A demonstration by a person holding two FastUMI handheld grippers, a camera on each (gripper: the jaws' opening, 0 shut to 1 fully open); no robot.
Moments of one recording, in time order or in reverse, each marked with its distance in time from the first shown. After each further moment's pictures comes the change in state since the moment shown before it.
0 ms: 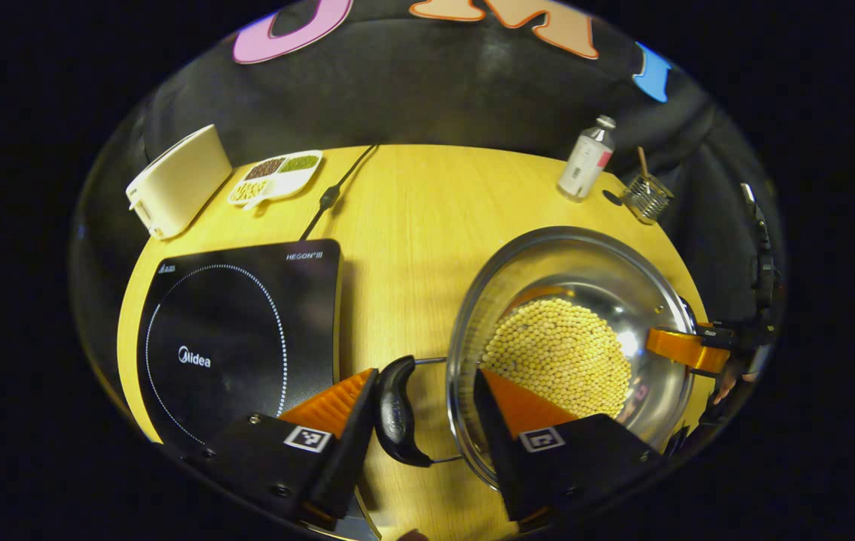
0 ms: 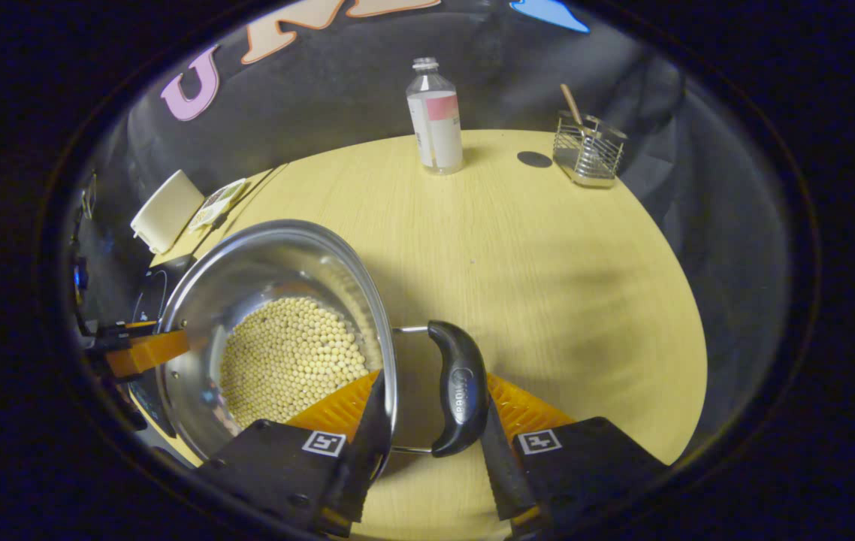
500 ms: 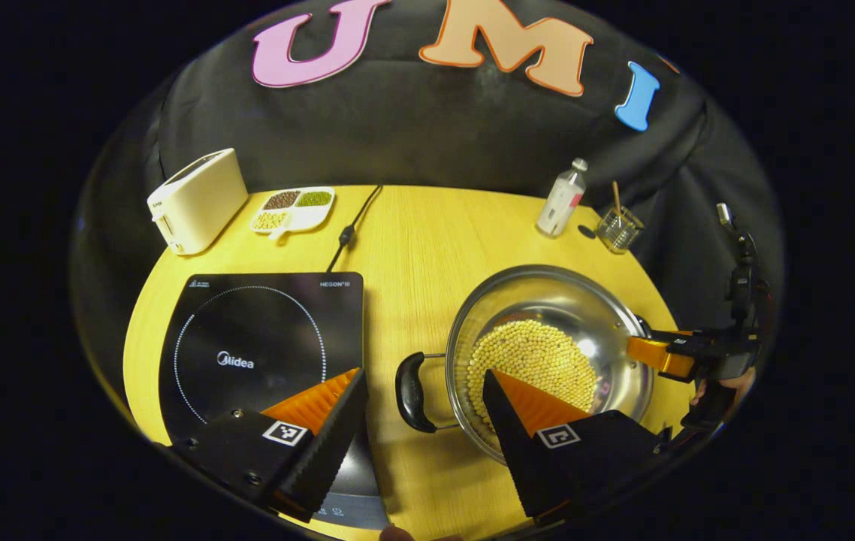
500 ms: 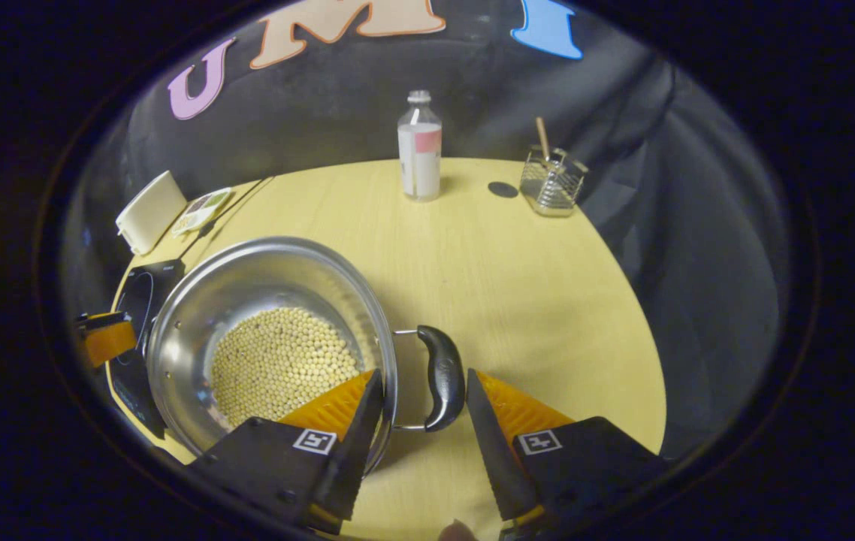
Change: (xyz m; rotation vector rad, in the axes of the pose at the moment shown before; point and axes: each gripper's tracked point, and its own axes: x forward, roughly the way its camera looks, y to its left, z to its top) left arm -0.051 -0.004 0.018 0.045 -0.131 -0.030; right arm -0.026 -0.007 0.009 -0.057 -0.078 -0.131
